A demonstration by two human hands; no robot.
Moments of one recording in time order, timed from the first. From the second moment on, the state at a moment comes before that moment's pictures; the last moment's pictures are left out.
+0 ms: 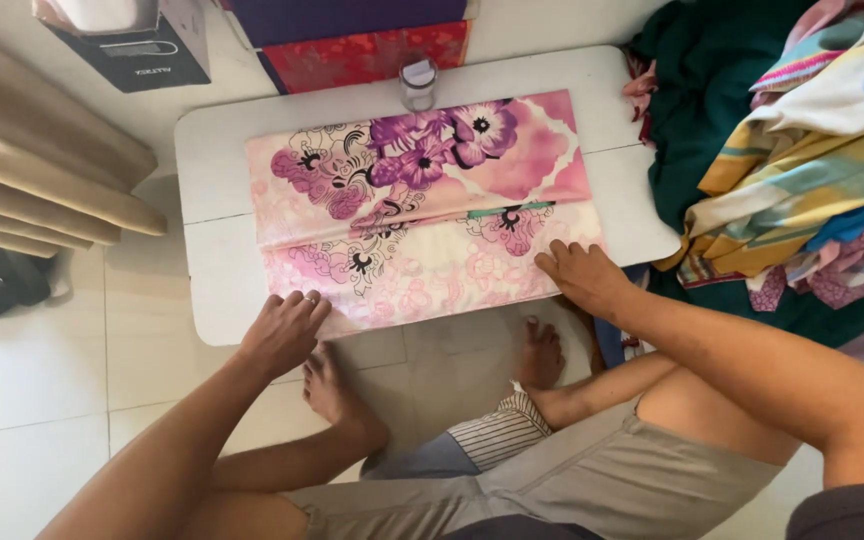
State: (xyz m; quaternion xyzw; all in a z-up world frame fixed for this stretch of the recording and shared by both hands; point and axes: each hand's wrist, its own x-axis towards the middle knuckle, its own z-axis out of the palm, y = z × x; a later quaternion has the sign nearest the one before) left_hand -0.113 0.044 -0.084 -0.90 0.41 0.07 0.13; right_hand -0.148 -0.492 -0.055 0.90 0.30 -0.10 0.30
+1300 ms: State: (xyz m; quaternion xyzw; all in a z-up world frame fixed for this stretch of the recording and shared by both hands) left_hand -0.026 0.034 -0.037 -0.93 0.32 0.17 0.04; right_hand -0.063 -0.516 0.018 0.95 0.18 -0.25 -0.06
